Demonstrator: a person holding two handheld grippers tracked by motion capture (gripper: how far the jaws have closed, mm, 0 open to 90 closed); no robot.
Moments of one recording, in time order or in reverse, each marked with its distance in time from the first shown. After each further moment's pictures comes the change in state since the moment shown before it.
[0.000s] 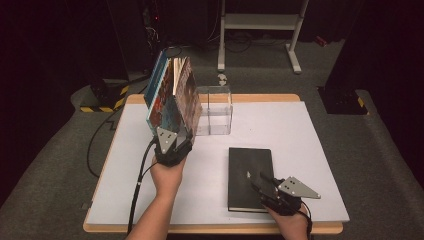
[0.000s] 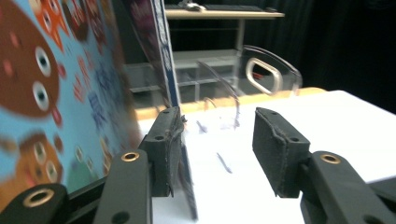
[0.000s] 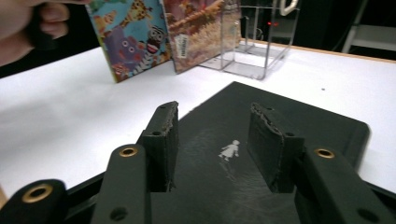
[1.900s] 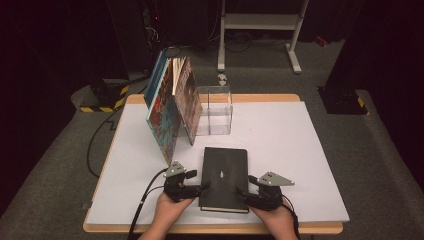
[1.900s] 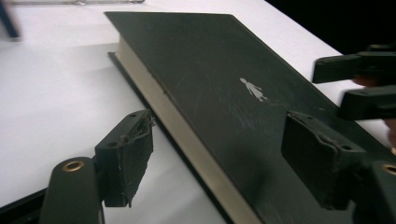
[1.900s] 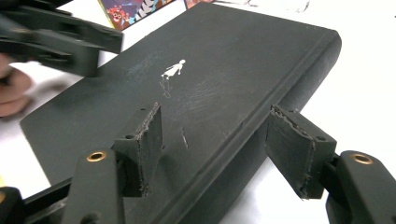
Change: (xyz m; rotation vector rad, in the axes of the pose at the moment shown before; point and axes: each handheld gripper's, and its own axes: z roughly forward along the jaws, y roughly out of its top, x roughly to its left) left arm -0.014 -0.092 -0.002 0.375 -0.510 -0.132; right arm 0.014 -0.008 0.044 0.235 0.047 0.078
